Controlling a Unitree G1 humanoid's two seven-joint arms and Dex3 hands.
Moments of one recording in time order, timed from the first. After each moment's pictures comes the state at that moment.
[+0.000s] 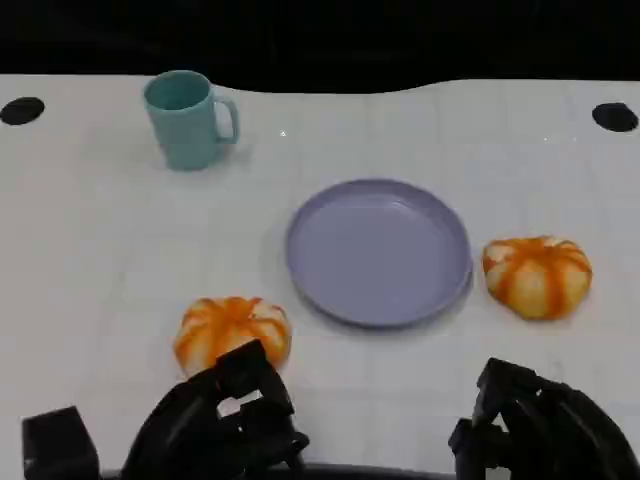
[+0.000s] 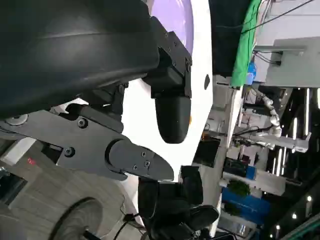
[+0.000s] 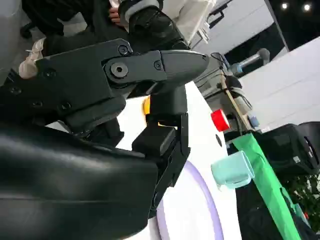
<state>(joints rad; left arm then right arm) 0.13 0.02 -0.07 0.18 -0.36 -0.20 -0.65 0.17 -0.05 -0.01 0.03 0.48 0.14 0.69</state>
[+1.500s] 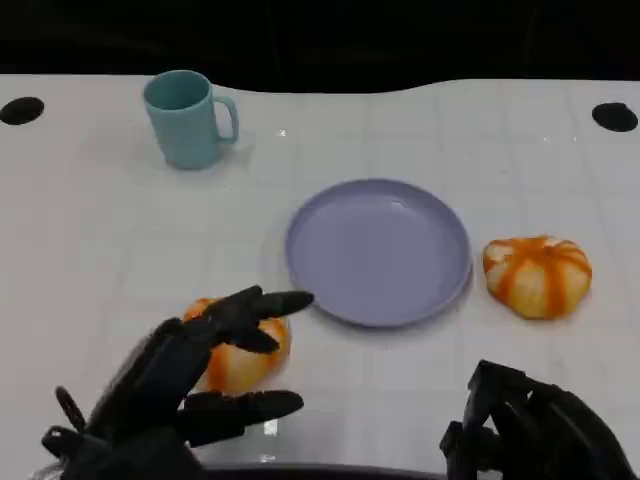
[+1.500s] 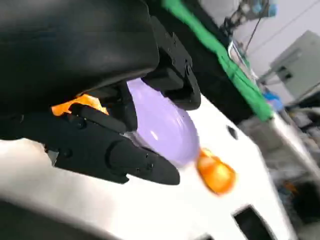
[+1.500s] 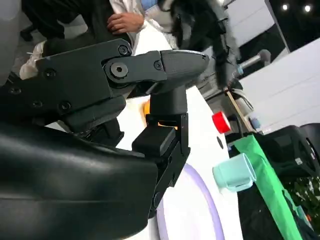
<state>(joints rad) 0.14 0.14 -0.07 -0.23 0.41 -0.24 -0.24 0.18 -0.05 0.01 0.01 0.47 0.15 0.67</state>
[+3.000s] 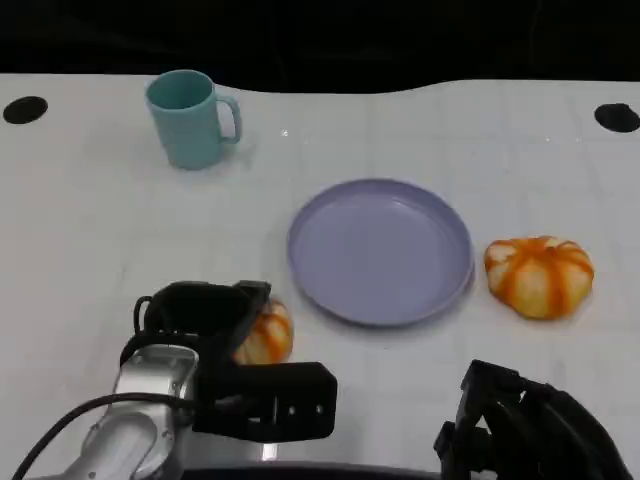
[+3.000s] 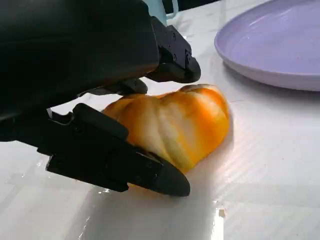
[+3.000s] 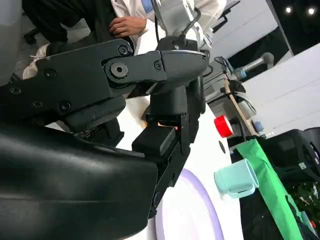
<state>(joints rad) -0.35 0.19 -0.46 0.35 1.05 0.23 -0.19 0.19 -0.05 0.03 -0.03 0.47 0.17 0.65</state>
